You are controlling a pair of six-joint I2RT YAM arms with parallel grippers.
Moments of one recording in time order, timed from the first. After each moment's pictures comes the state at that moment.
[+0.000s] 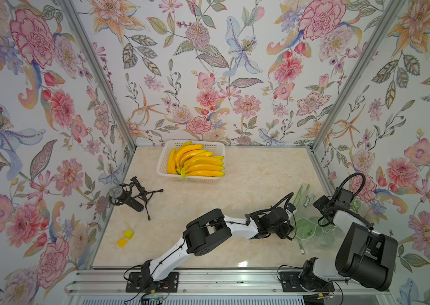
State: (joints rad) left arm -1.21 2.41 1.66 0.18 0.02 -0.30; right arm -0.44 1.41 0.63 -0.09 0.02 0.45
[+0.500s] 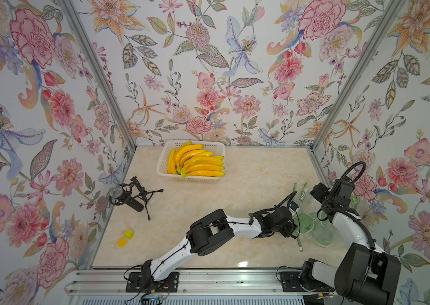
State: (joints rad) left arm -1.22 2.44 1.73 0.12 -0.03 -0.30; right arm -0.33 1.17 0.69 -0.15 0.03 0.39
